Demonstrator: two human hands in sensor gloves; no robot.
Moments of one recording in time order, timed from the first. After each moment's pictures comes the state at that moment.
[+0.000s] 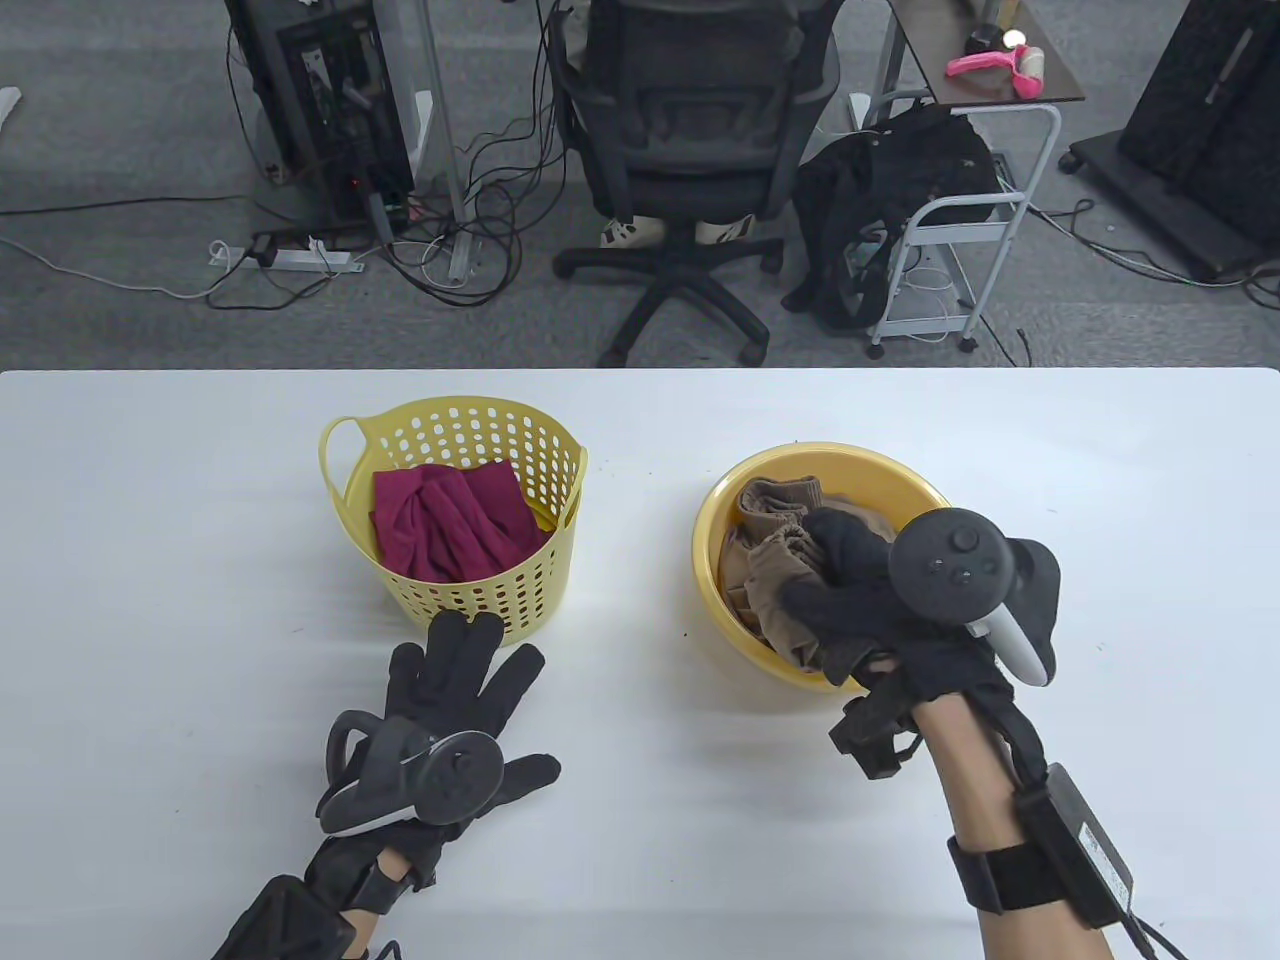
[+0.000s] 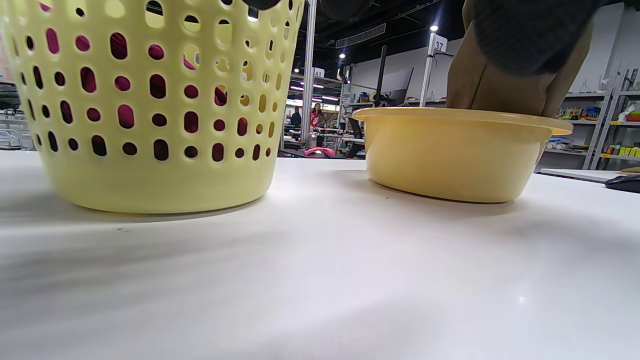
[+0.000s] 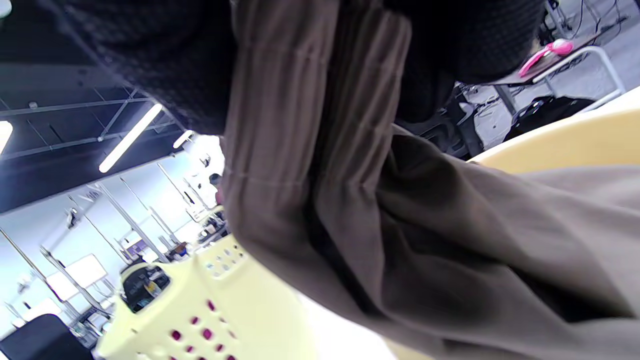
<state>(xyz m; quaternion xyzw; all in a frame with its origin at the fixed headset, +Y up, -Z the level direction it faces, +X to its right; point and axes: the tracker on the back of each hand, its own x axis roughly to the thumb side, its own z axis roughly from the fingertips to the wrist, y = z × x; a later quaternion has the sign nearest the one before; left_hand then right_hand) -0.196 -0.687 -0.257 0.01 -0.26 0.02 0.97 0.164 -0.551 -0.313 0.11 -0.03 0.93 0.36</state>
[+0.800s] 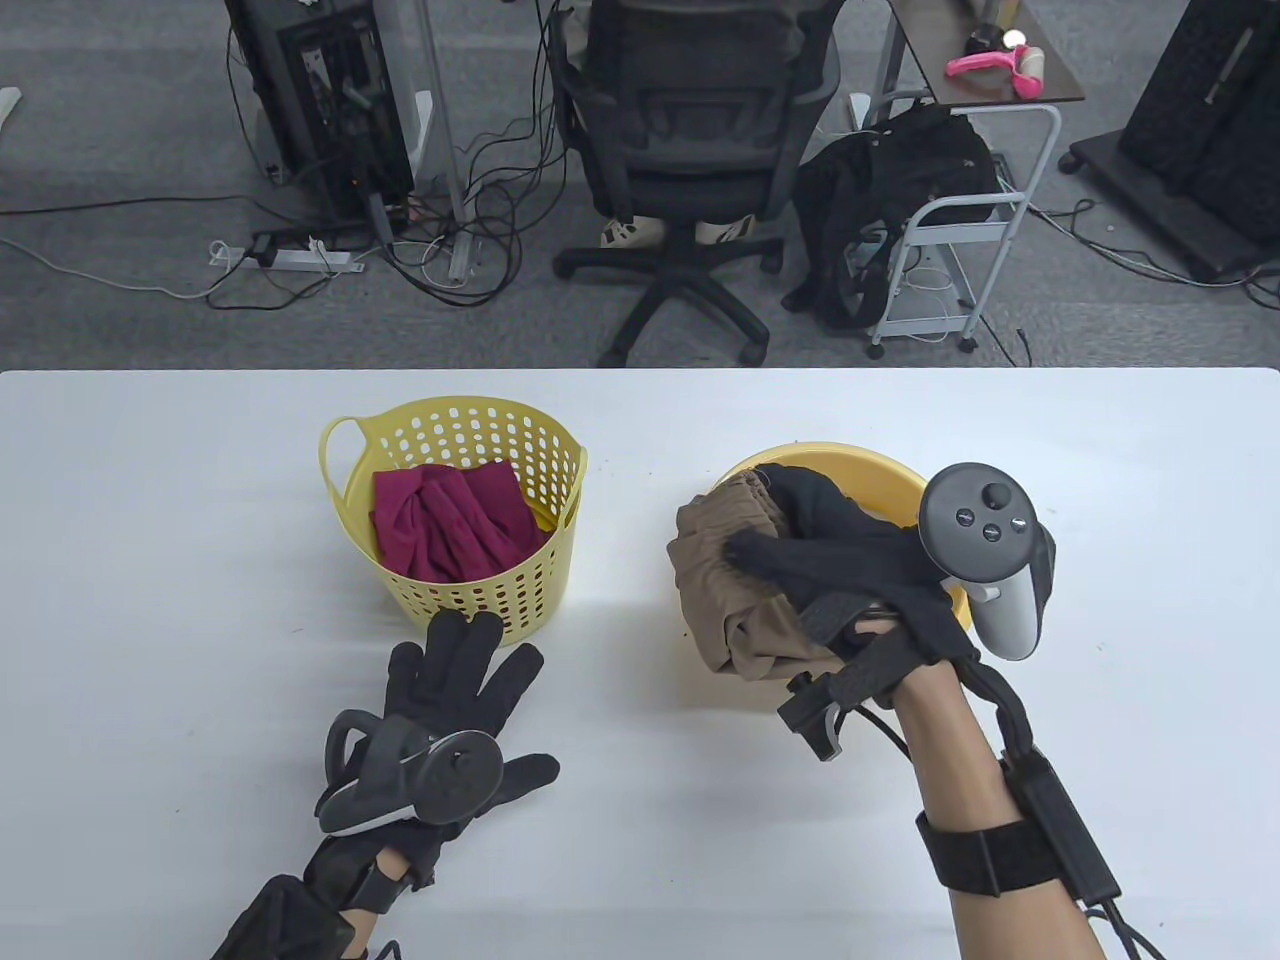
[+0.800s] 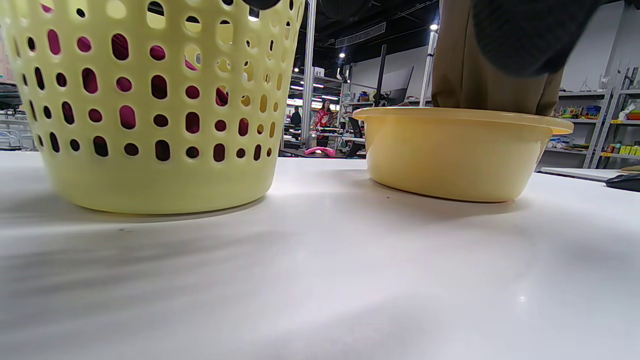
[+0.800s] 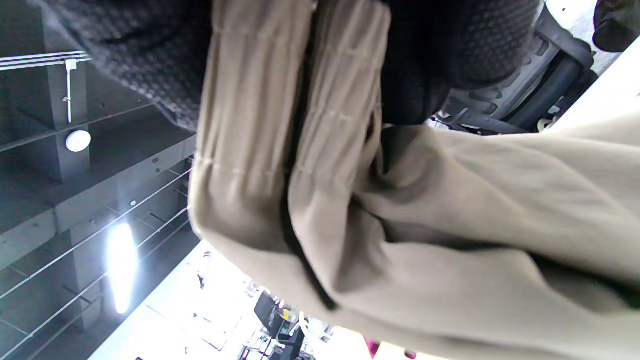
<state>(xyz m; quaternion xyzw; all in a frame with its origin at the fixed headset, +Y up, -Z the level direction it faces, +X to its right) -0.197 -0.687 -0.257 0.01 -0.26 0.02 0.97 0.138 -0.519 -0.317 0.16 -0.01 0.82 0.55</state>
